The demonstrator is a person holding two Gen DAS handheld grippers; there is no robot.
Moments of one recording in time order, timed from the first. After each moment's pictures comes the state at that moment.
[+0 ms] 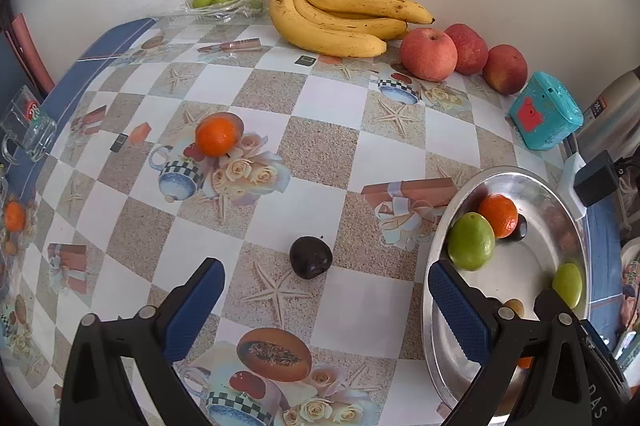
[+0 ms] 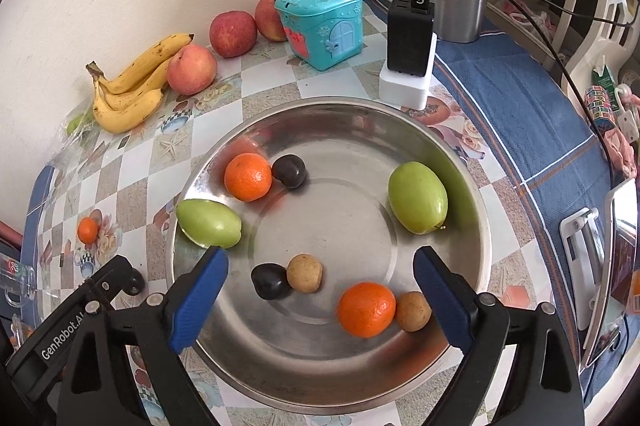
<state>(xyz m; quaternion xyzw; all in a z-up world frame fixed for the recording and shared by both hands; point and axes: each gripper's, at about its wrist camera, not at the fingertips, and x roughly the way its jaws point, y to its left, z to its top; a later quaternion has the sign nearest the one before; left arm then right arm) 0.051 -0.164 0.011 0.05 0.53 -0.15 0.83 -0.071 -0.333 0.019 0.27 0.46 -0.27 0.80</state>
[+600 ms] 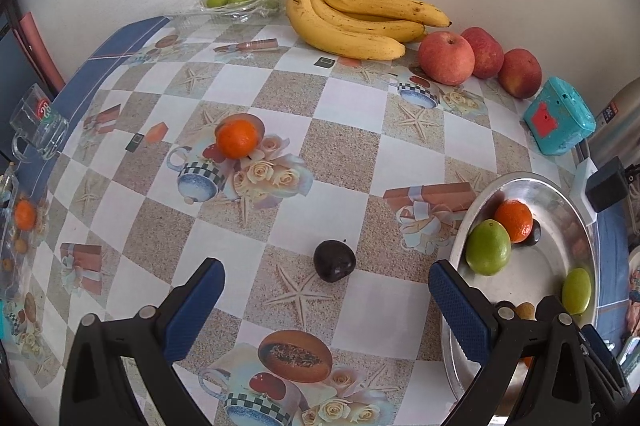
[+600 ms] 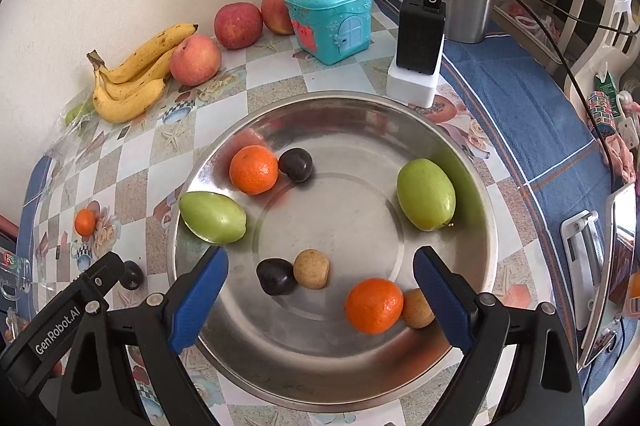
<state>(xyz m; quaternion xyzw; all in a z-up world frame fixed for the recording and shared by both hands) 0.058 -0.154 0.012 0.05 0.54 -0.13 0.83 -0.065 -0.329 0.016 0.26 0.47 -0.27 0.80</state>
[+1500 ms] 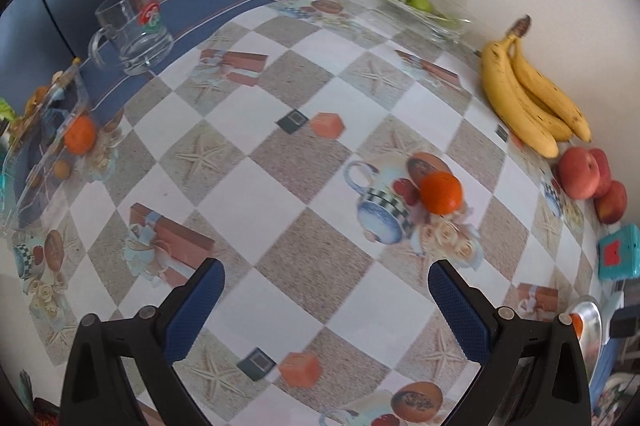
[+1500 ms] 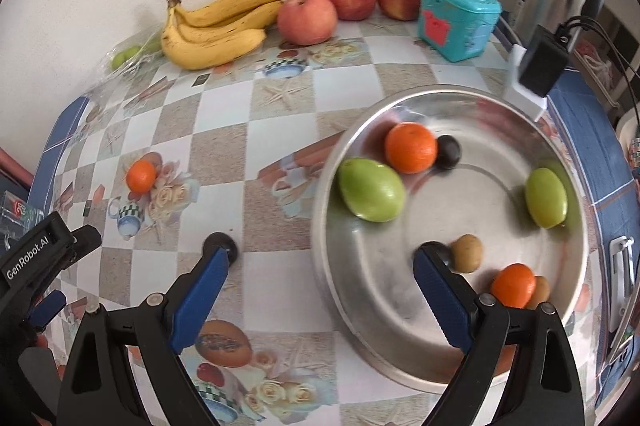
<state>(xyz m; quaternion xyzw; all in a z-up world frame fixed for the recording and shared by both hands) 0.120 -0.015 0.007 -0.08 0.56 0.03 0.82 0.004 -0.238 0.016 0.22 0.50 -0.20 0.81</state>
